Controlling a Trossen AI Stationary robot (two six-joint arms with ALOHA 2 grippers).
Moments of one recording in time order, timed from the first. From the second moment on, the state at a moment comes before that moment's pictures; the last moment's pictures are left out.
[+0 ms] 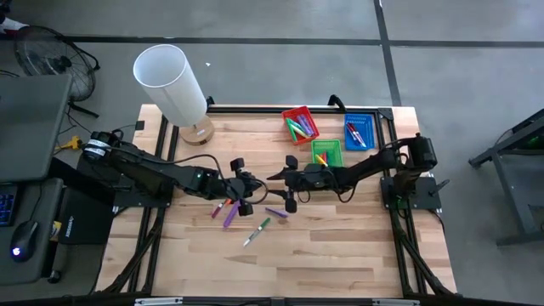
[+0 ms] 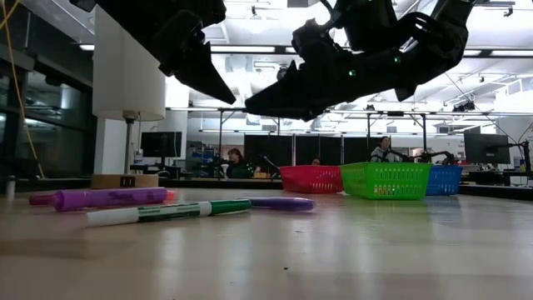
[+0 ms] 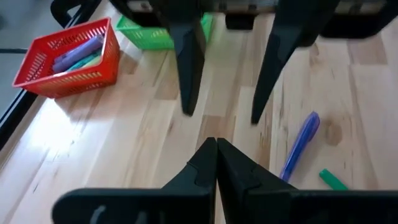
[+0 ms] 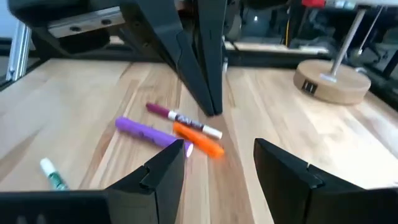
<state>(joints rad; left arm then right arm) -0.24 1.43 0.87 -0.14 -0.48 -0.14 0.05 1.80 0.75 0.82 0.05 -0.02</state>
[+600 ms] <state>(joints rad) -0.24 1.38 0.80 -0.37 -0.57 -0.28 0.08 1.76 1.32 -0.41 0.06 0.05</state>
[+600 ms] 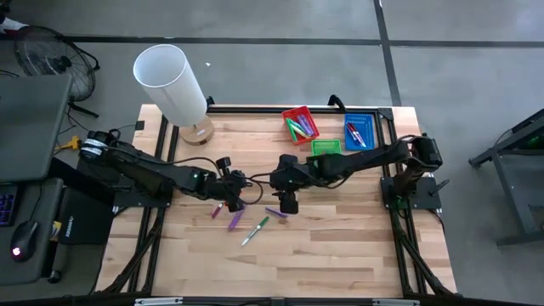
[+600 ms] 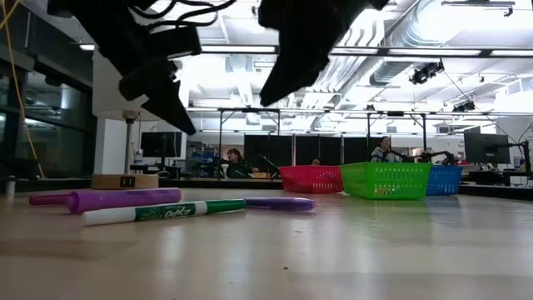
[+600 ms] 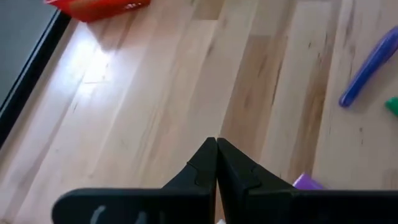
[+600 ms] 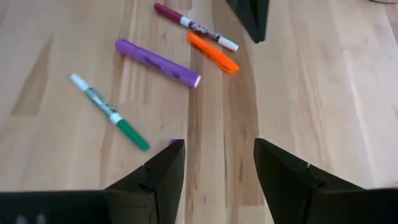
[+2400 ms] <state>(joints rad) -0.24 1.04 0.52 -0.24 -0.61 -0.32 0.18 2.27 1.72 -0.84 0.08 0.44</state>
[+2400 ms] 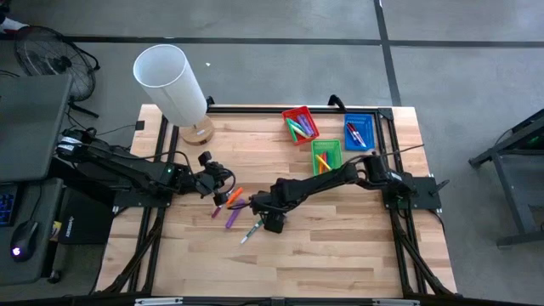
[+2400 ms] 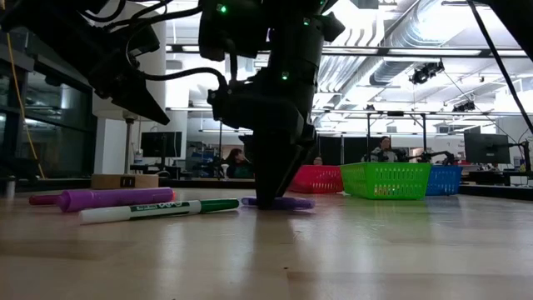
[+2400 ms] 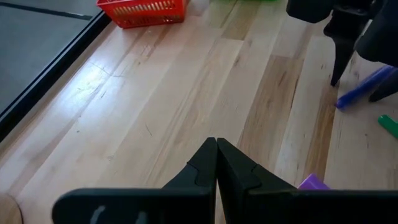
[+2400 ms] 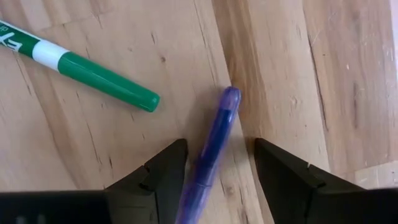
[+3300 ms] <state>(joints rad) -0.24 1.04 0.52 -0.24 -0.59 -0.33 0.18 2.30 1.72 -0.87 0.01 0.49</state>
